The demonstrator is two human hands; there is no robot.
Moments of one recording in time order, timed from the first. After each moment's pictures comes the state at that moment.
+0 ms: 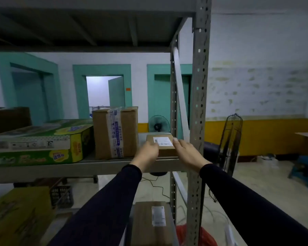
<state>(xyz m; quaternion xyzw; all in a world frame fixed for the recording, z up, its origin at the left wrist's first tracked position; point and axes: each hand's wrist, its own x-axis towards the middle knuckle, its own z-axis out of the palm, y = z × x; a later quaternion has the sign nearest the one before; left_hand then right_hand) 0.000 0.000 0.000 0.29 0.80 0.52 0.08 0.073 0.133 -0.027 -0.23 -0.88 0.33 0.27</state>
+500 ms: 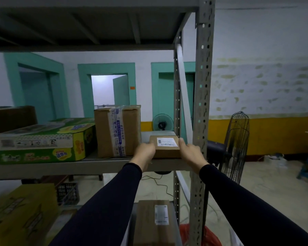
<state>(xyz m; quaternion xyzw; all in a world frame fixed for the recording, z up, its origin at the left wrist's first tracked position) -0.026 0.009 -0.014 0.16 0.75 0.62 0.15 0.062 0.139 -0.034 -0.31 -0.82 0.38 0.28</state>
